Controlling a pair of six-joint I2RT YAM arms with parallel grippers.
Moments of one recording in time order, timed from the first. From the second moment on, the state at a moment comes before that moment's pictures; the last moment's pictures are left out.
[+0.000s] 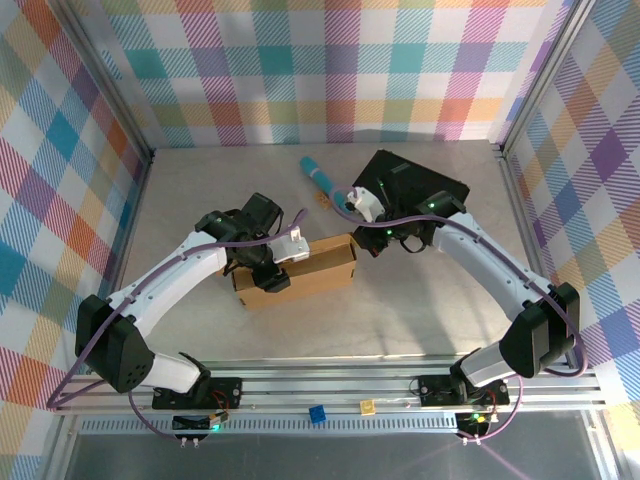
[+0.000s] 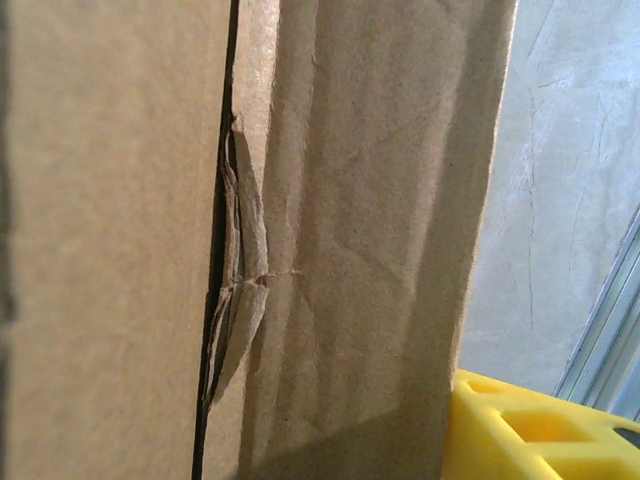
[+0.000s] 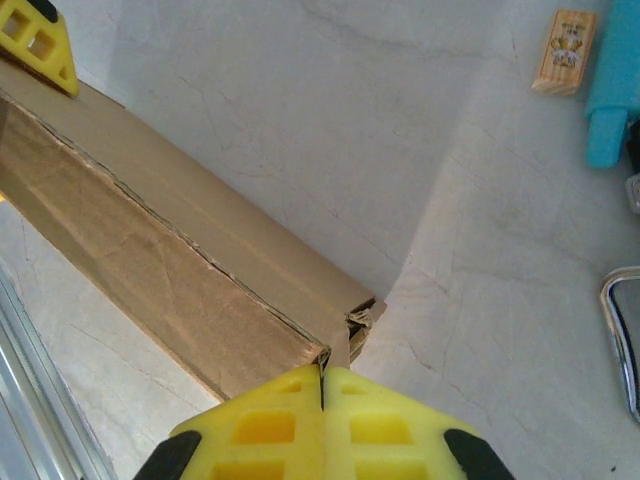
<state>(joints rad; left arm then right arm) -0.57 1.40 1.22 -1.04 0.17 0.58 0.57 1.47 1.35 -0.87 -0.33 -0.24</state>
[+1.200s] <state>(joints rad) -0.57 1.40 1.21 -1.01 0.16 0.55 0.61 1.57 1.46 -0.97 -0.24 0.05</state>
